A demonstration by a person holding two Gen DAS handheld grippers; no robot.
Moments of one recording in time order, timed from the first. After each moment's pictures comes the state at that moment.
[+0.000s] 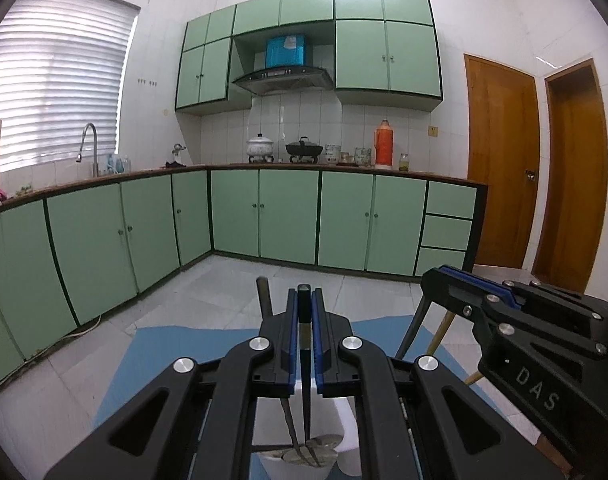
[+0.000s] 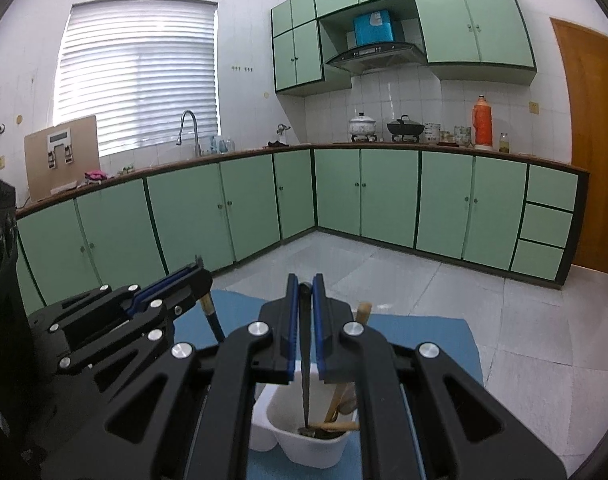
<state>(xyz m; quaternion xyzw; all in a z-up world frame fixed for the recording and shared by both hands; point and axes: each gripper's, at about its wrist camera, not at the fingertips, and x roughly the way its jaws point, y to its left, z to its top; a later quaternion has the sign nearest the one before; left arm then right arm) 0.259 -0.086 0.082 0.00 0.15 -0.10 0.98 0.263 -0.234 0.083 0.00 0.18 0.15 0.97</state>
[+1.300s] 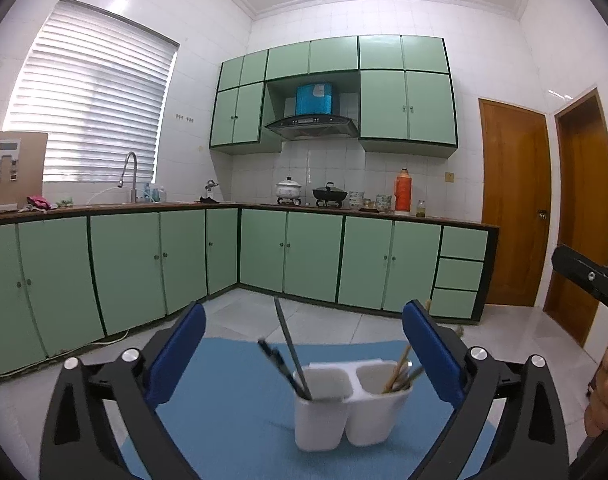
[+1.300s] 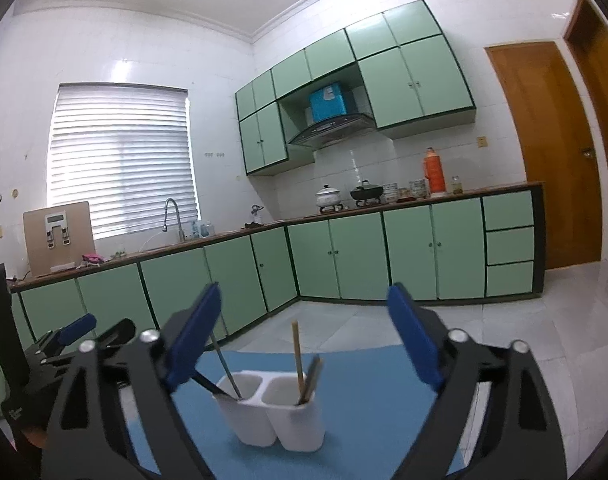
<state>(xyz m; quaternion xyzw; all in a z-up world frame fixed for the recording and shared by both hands) 0.127 -0.044 0.119 -0.02 0.08 -0.05 1.00 0.114 -0.328 0.115 0.09 0.04 0.09 0.99</state>
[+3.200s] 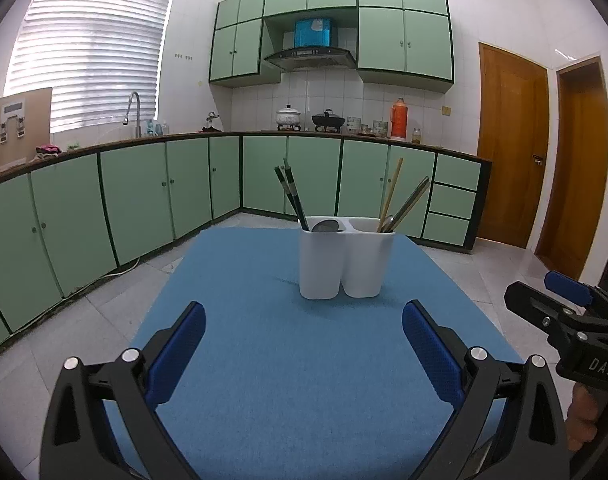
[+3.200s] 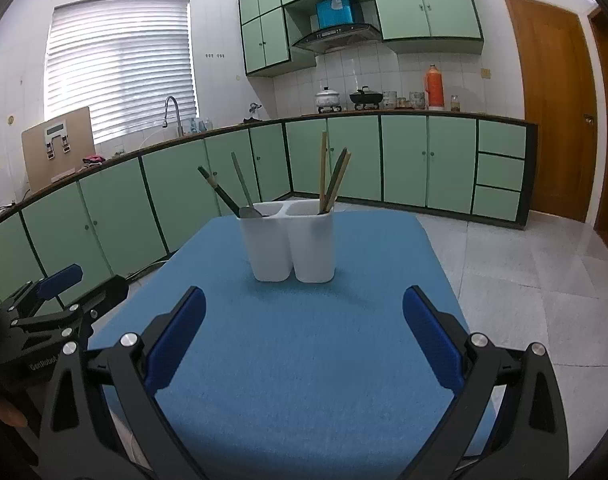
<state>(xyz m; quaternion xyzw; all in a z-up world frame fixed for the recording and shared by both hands) 0.008 -0.038 0.041 -0.01 0.21 -0.05 0.98 0.015 -0.266 0.030 0.03 0.21 0.09 0.97</state>
